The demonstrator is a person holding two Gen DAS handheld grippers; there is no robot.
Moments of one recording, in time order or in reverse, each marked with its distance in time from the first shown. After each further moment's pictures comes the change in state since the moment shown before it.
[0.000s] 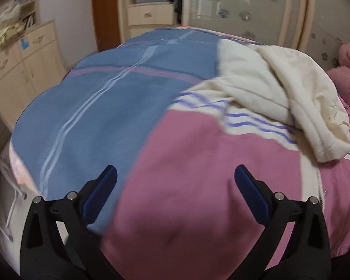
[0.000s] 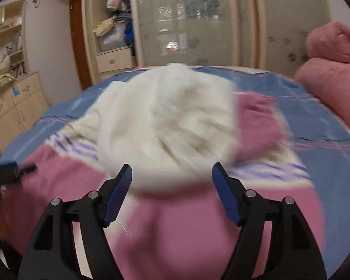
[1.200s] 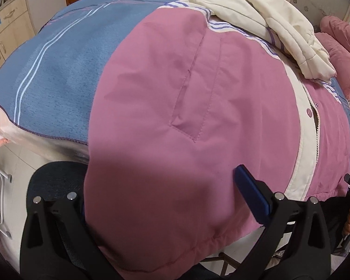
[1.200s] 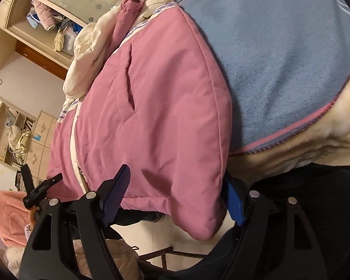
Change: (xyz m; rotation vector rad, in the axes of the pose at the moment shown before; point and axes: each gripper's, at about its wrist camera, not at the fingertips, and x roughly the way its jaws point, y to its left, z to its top) left arm -0.009 0.018 -0.094 0.077 0.263 -0.177; right arm -0.031 -0.160 -0.155 0.568 0.412 0.331
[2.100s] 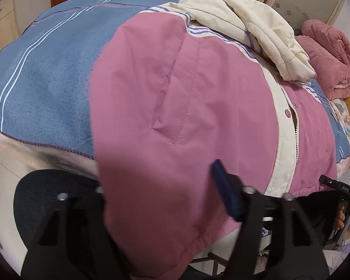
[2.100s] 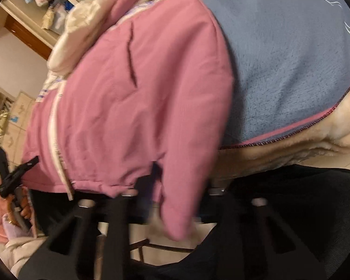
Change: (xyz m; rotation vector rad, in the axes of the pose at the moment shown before) left arm -0.001 -0.001 0.008 0.027 -0.025 -0.143; right arm -0.008 0.025 -0.011 -0.097 0.037 -0.111
